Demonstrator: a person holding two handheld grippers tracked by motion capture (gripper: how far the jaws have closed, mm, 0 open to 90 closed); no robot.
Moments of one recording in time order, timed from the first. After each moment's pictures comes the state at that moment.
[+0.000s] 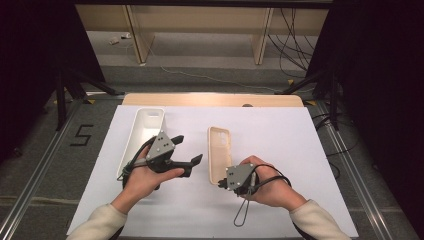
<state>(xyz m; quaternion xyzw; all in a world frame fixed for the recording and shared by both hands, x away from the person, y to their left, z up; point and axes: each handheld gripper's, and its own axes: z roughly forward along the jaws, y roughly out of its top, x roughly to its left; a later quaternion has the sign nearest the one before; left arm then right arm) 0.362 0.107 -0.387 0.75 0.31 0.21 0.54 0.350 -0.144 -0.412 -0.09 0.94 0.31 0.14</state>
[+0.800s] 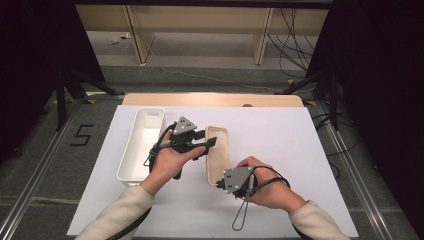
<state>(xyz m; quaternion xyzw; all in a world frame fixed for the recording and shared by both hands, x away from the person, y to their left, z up) 0.402 0.066 -0.386 0.75 0.39 0.15 0.52 0.344 -0.138 -0.407 -0.11 0.93 0.30 0.16</state>
